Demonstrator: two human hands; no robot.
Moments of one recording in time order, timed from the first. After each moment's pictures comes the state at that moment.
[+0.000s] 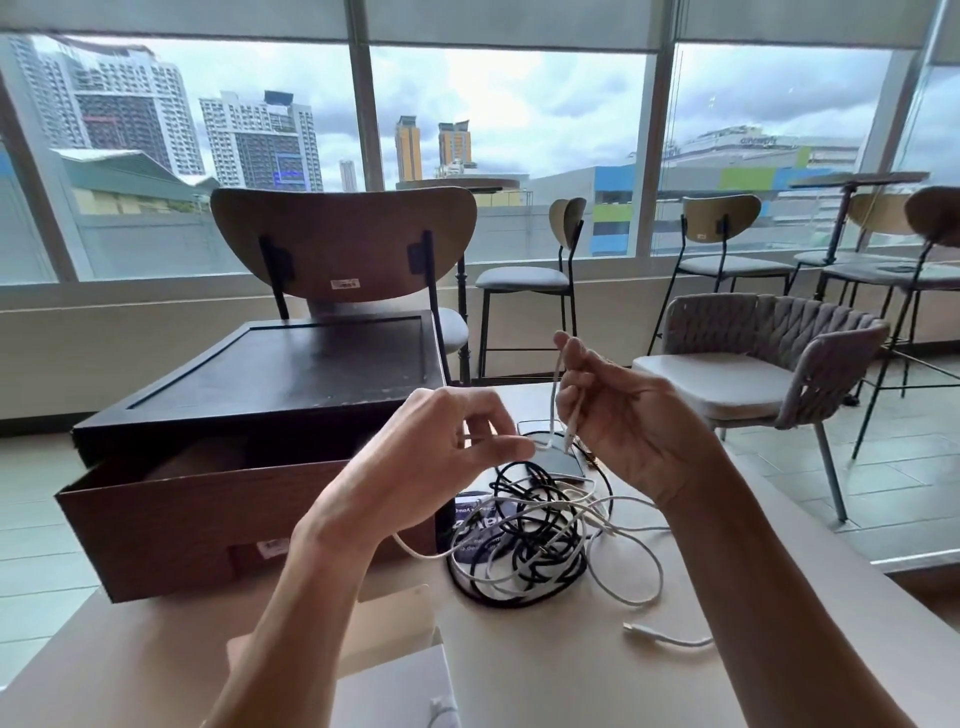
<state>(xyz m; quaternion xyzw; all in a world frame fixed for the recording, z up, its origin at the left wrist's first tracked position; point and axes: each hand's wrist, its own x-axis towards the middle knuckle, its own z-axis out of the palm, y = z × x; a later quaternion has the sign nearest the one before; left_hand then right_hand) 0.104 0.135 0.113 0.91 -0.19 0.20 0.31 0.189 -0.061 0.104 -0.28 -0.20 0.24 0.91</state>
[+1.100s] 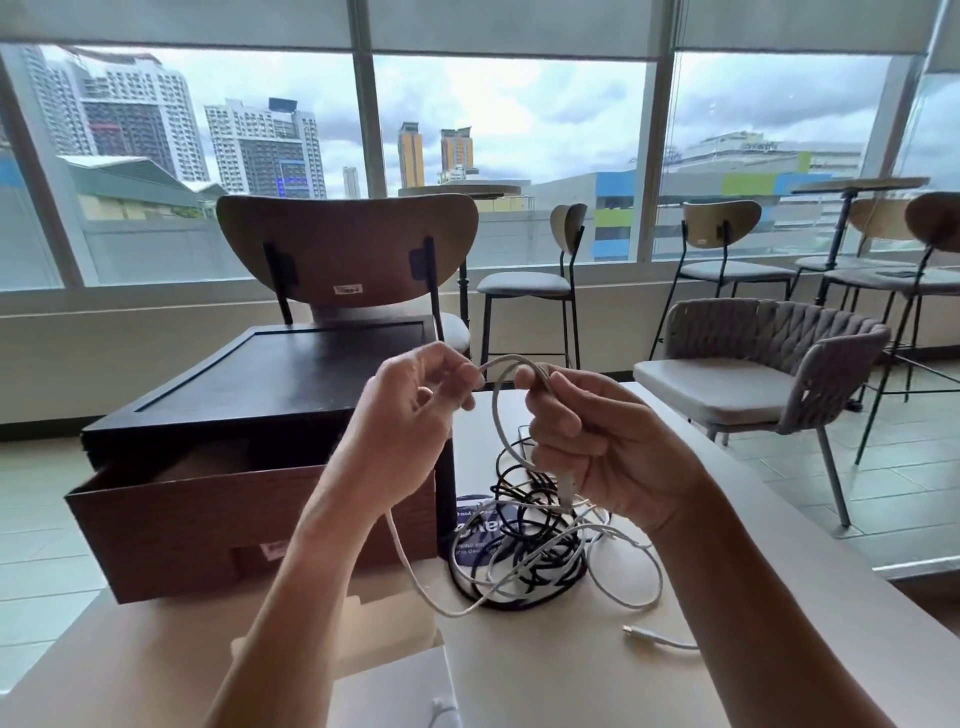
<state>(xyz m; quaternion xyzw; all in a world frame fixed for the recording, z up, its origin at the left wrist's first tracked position) 0.104 0.137 0.121 0.82 -0.13 0.29 0.48 0.154 -0.049 0.108 -0.32 -0.43 0.33 0.77</state>
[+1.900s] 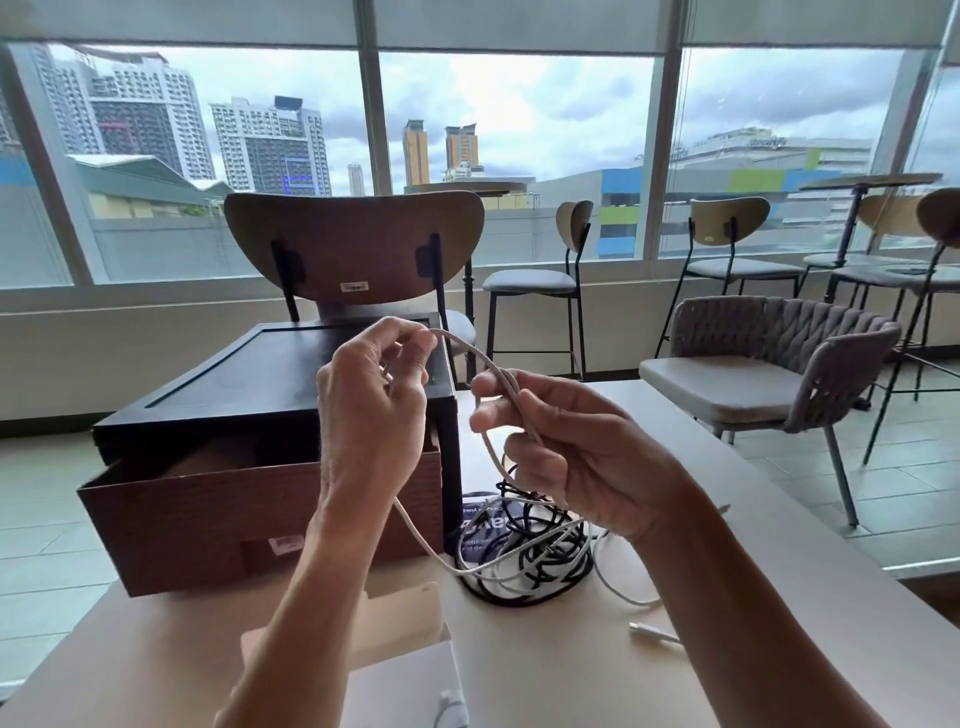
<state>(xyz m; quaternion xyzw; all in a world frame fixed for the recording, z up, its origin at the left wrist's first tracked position) 0.100 0.141 0.125 0.77 -0.01 0.49 0.41 0.143 -0.034 0.105 -0.35 -0.44 0.33 0.76</state>
